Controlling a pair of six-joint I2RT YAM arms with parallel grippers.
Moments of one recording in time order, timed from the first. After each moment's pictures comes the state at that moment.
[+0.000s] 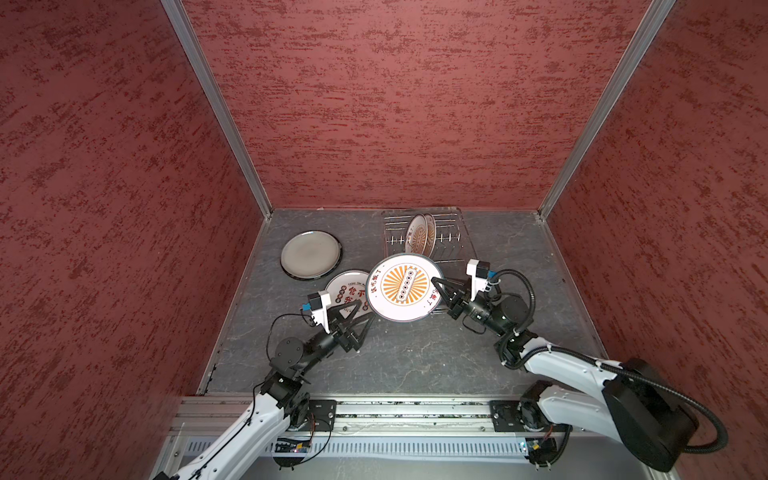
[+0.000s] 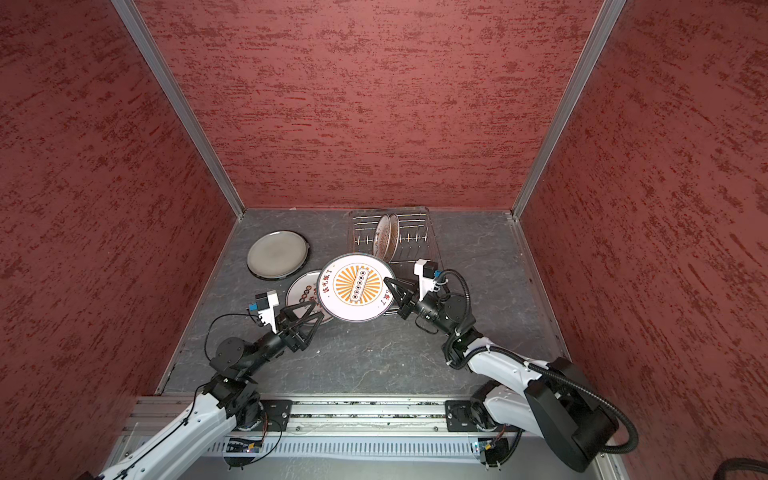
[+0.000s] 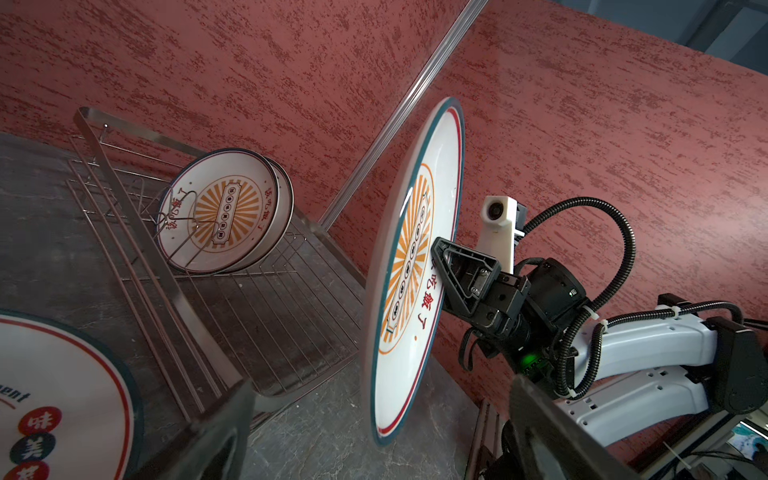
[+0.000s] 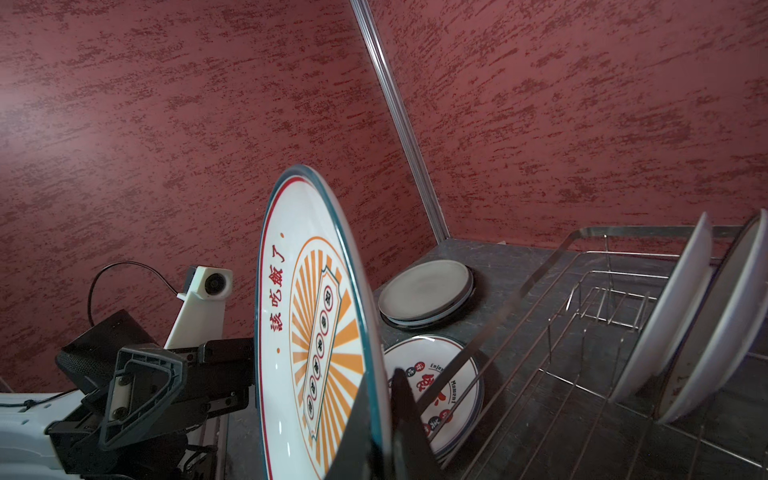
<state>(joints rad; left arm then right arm) -0.53 0.39 0.01 0.58 0.34 -0.73 0.60 1.17 0.33 1.08 -0.36 0.50</state>
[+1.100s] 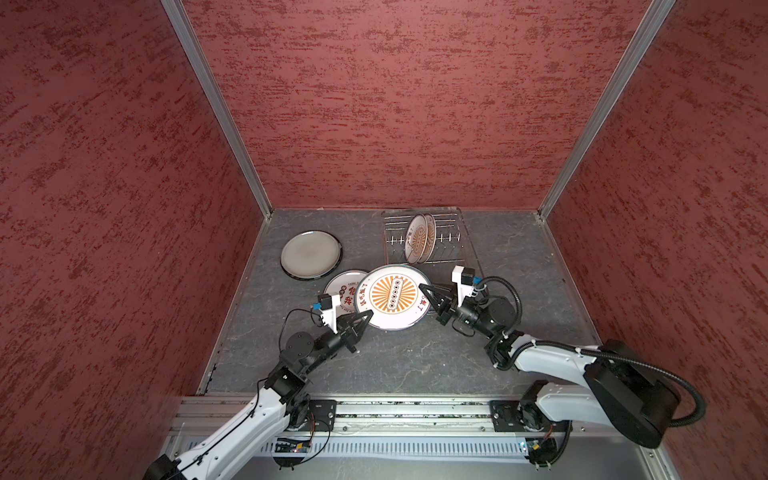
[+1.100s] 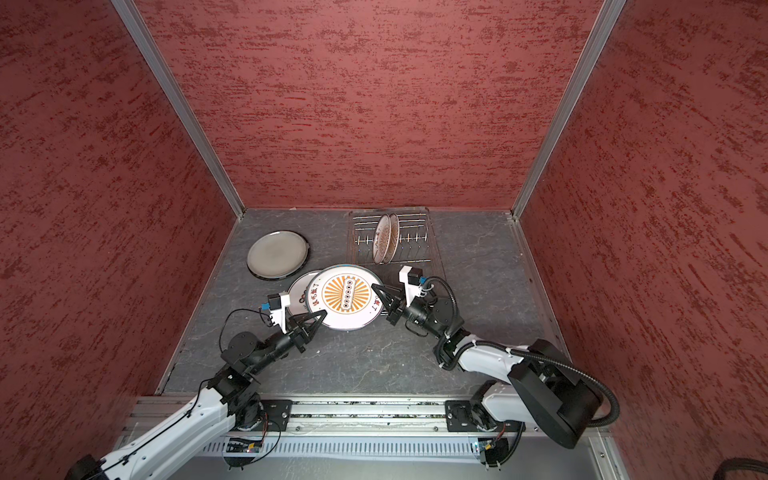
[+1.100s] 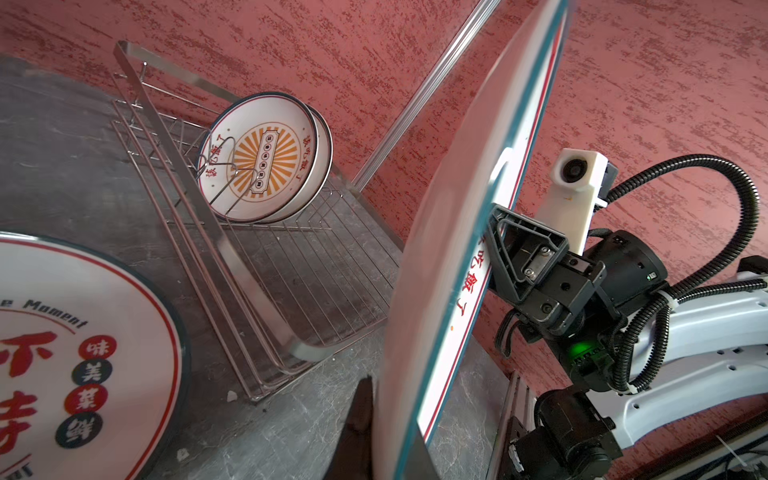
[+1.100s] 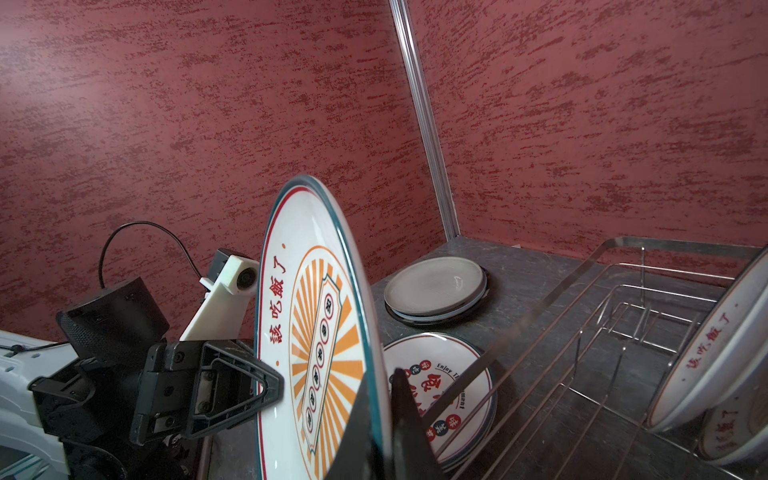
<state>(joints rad) -0.58 0.51 0.01 0.52 0.28 -0.70 0.71 1.30 0.36 1.15 -0.31 0.38</state>
